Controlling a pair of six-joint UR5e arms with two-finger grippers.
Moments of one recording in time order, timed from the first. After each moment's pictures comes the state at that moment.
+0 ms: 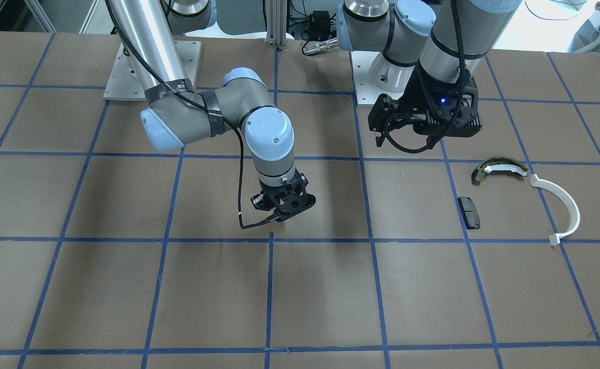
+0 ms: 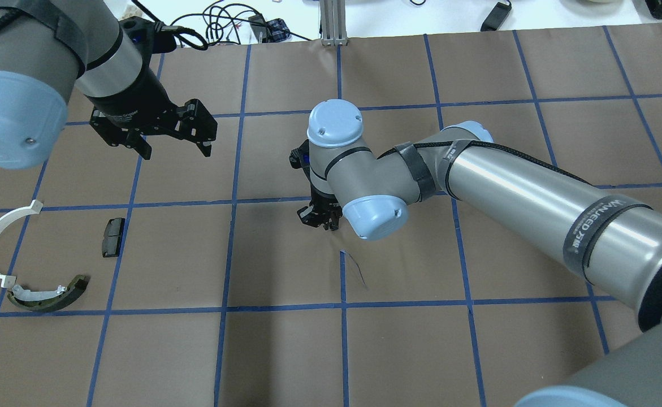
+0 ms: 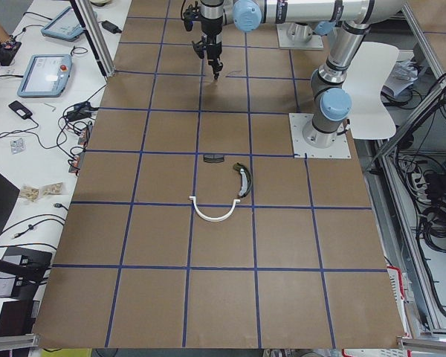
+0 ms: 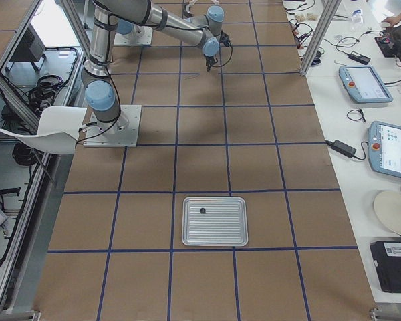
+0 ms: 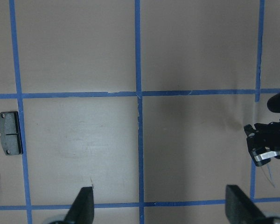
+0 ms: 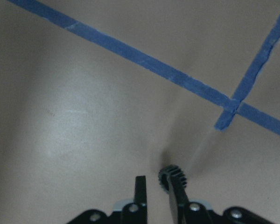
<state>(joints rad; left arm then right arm) -1.58 -1.56 -1.65 -1.48 1.55 0.01 2.00 -1.10 1.75 -2.21 -1.47 -0.04</state>
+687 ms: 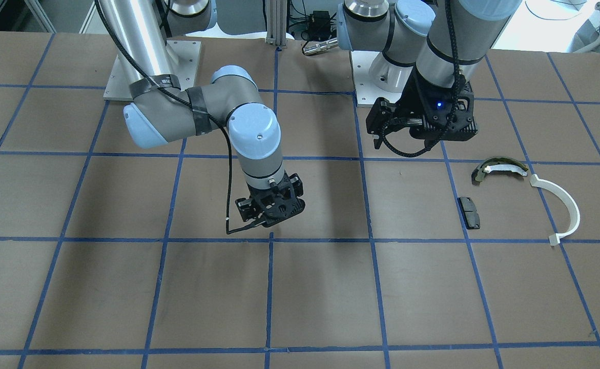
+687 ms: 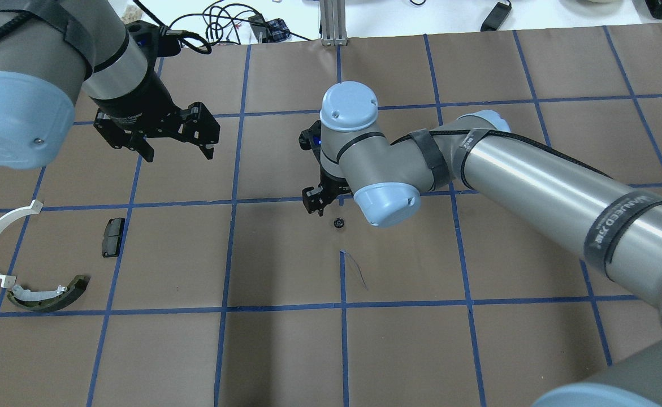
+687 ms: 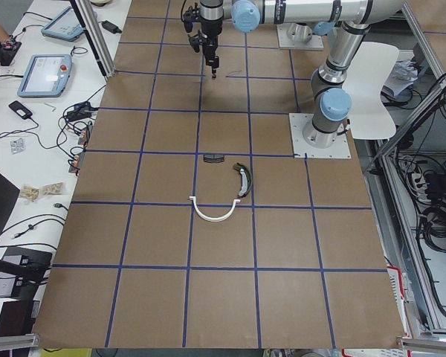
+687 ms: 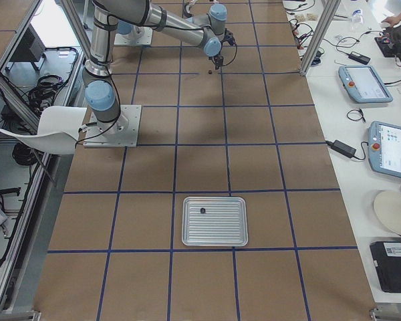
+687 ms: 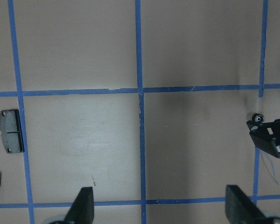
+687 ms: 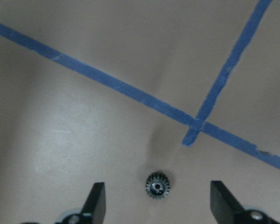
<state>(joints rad) -1.59 -1.57 -1.66 -1.47 1.55 -0.02 1.92 -1.15 1.74 -2.22 -1.48 -0.05</state>
